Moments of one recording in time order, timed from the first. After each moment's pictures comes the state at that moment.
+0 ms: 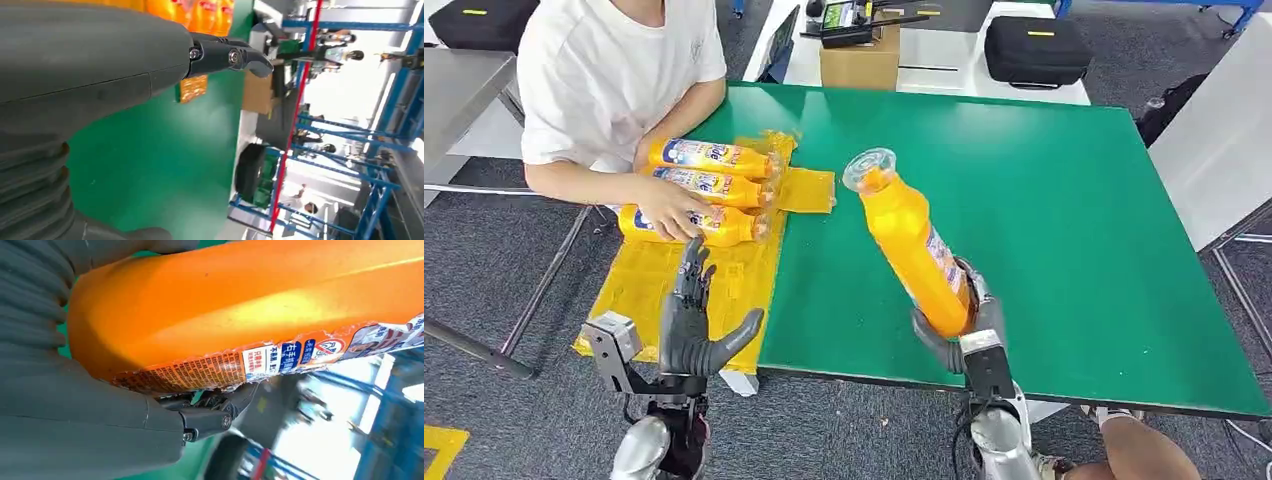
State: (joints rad) left arm 0.08 -0.20 -0.24 -1.57 0.09 0.11 -0.36; right arm -0.09 0.14 0.24 -1.29 0.34 -0.26 -0.60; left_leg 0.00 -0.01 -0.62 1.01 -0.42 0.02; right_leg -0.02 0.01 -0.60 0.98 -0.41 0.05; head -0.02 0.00
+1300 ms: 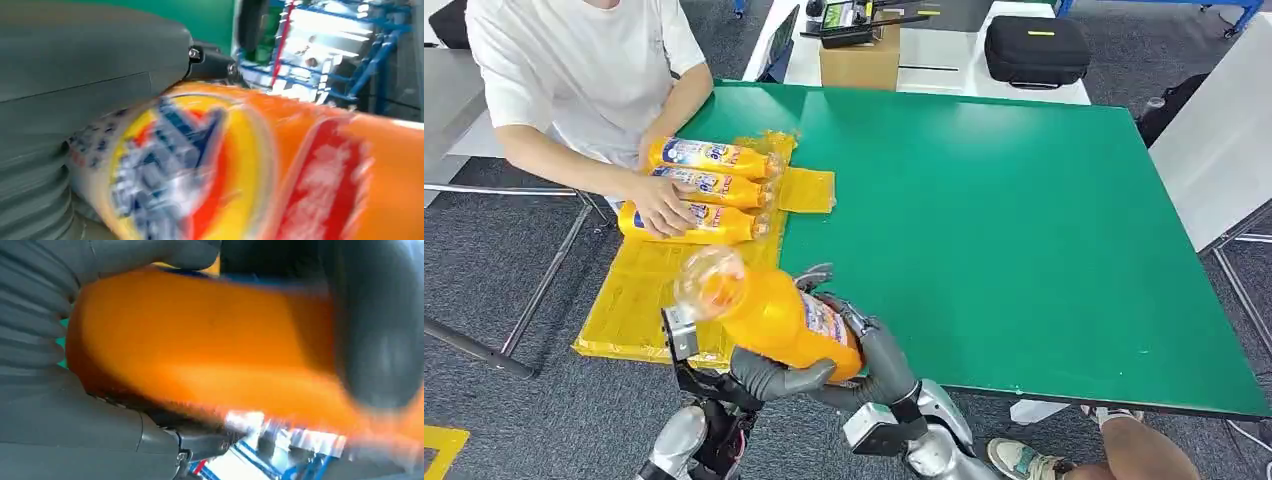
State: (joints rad) left arm -0.03 -0.17 -0.45 -1.45 0.30 -0.26 -0.30; right arm -0.18 0.08 0.71 -1.18 0.51 -0.17 -0.68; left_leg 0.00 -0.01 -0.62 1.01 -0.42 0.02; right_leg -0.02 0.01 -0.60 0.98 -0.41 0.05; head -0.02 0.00
